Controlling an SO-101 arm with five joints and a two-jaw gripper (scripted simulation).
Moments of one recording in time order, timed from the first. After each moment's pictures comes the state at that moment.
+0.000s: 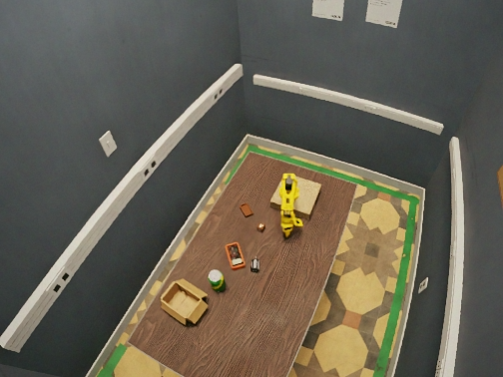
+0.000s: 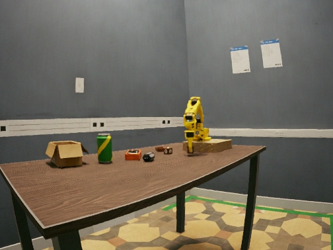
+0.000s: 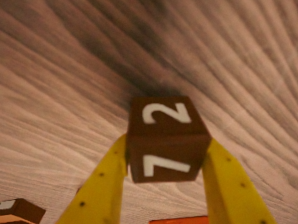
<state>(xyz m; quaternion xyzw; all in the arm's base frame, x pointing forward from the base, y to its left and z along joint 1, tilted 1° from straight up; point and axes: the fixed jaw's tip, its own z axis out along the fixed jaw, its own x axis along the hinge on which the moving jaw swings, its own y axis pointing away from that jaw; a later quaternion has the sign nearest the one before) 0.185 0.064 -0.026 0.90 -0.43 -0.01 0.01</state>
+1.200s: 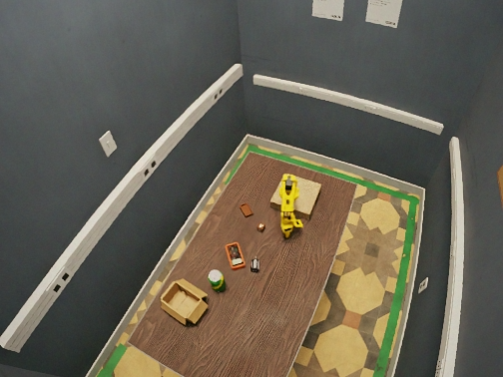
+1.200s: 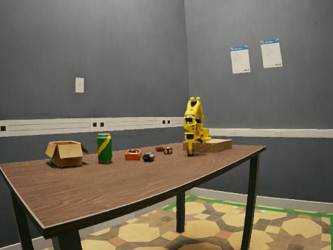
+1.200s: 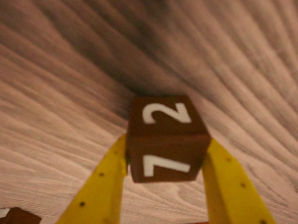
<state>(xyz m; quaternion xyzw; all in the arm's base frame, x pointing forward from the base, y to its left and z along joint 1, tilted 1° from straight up) 0.185 0.064 -0.035 0.90 -0.43 -0.01 0.01</state>
